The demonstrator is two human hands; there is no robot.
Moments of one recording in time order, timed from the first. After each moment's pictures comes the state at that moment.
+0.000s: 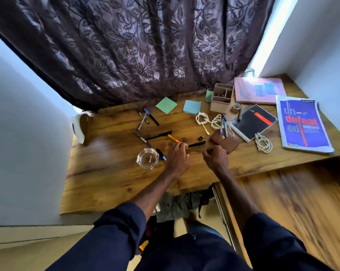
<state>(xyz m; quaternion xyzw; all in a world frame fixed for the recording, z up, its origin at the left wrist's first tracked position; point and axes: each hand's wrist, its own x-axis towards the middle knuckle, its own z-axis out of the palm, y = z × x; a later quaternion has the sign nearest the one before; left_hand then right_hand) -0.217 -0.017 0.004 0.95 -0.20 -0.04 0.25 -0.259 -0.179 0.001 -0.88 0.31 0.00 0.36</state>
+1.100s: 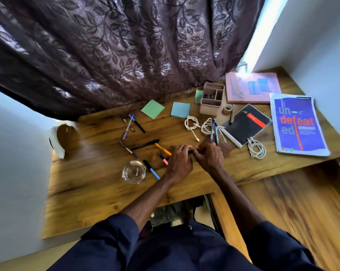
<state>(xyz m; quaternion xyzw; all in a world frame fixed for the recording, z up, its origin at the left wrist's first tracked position) -0.173 -0.085 -0.016 0.91 -0.25 -0.05 0.32 -0.210 -0.221 0.007 -0.90 0.29 0.01 0.32</state>
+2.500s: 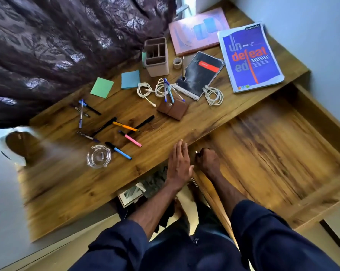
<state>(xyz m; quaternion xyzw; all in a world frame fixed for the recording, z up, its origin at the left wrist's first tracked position) -0.353 -0.142 -0.075 0.92 -0.35 -0.15 0.01 -0.405 -0.269 -0.135 -0.87 0.39 0.09 0.28</state>
